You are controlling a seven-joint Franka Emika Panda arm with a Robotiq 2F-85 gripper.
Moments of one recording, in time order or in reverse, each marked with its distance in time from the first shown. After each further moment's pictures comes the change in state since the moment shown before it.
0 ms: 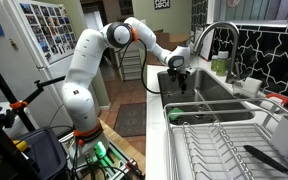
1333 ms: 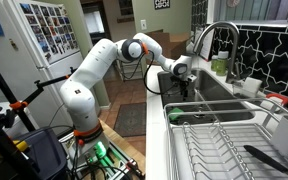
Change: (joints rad) arm 0.061 0.284 -0.047 0.302 -0.043 -0.122 0.091
